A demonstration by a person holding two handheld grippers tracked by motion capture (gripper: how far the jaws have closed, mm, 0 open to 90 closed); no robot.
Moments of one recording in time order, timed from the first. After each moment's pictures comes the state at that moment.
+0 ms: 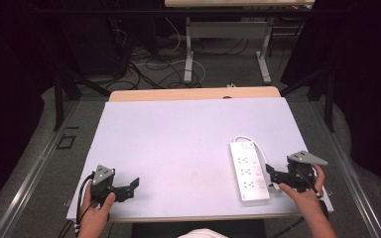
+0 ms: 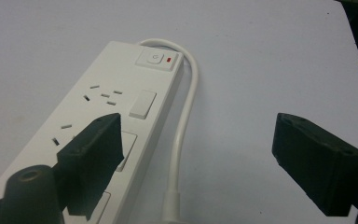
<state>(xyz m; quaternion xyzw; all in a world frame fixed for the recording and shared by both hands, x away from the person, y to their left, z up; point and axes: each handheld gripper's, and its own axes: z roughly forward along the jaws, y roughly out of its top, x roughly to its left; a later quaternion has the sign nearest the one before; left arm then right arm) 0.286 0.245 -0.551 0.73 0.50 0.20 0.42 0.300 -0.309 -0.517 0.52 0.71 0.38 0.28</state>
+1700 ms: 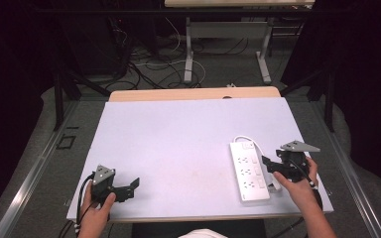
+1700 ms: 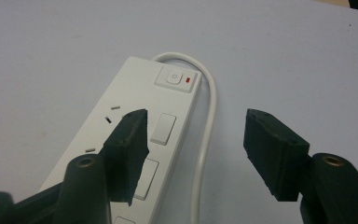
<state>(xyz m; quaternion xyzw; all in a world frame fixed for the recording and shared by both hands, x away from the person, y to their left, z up) 0.286 0.245 -0.552 0.73 0.50 0.20 0.42 0.319 -0.292 -0.495 0.51 0.73 0.37 0.26</state>
